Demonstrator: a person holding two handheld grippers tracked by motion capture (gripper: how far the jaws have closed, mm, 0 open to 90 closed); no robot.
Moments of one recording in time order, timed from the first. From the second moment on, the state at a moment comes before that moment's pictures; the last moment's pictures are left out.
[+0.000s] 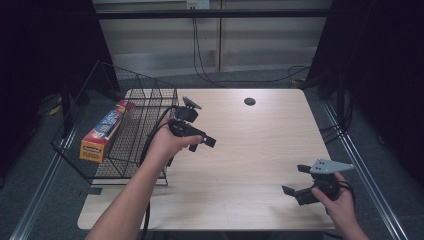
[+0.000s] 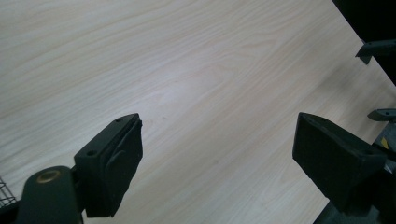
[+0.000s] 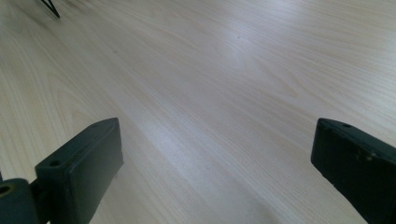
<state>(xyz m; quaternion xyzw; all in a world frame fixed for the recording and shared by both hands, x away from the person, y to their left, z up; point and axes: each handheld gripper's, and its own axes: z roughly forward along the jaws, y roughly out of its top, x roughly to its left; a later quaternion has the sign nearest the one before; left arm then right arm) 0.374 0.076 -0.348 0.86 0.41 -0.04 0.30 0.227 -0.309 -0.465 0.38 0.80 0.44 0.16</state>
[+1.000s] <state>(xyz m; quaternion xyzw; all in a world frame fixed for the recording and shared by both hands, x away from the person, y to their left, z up) 0.353 0.046 -0.395 0.87 0.37 -0.06 0.31 0.226 -0.309 -0.465 0.38 0.80 0.43 0.16</state>
